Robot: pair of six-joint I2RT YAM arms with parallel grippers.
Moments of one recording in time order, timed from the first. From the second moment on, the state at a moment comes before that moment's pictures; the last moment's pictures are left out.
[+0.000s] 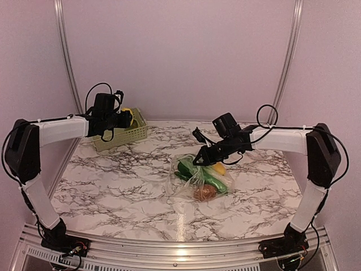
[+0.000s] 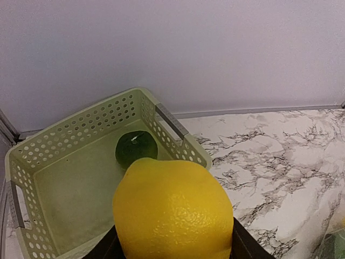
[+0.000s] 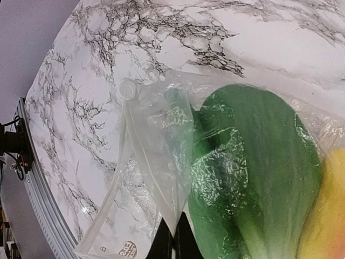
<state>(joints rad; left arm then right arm) -0.41 1.73 1.27 0.01 -0.16 -0.16 0.62 1.77 1.24 -0.37 -0.48 0.21</state>
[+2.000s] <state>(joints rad) -0.39 1.61 1.01 0.09 0.21 -0.22 0.61 1.94 1.47 -0.44 -0.60 0.21</state>
